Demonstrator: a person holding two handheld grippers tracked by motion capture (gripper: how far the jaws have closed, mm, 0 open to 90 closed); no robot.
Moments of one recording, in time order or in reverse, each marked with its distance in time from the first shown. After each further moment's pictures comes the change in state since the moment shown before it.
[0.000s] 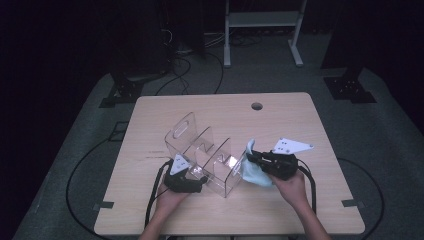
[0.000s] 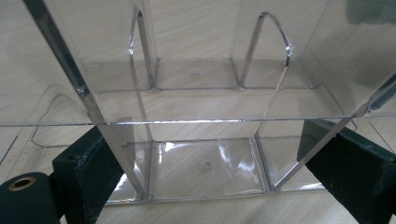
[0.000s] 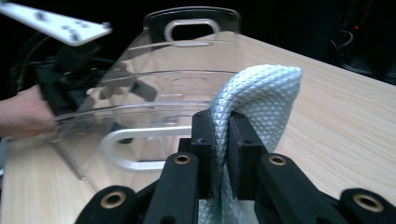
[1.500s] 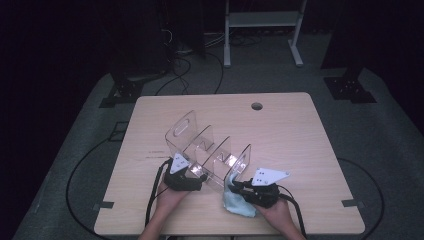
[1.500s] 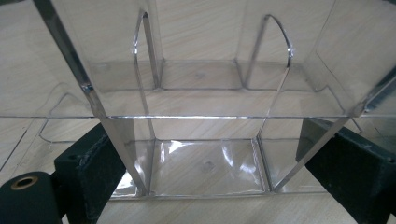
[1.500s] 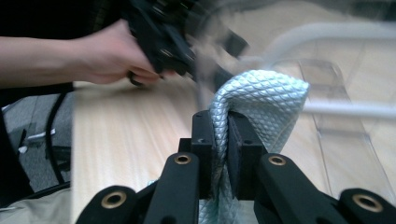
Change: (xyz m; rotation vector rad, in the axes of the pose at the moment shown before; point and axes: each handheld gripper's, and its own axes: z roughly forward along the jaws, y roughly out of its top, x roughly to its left) left arm 0.003 0.001 0.002 -0.009 0.020 -0.005; right arm 0.061 -0.045 0.028 0.055 0.165 -0.078
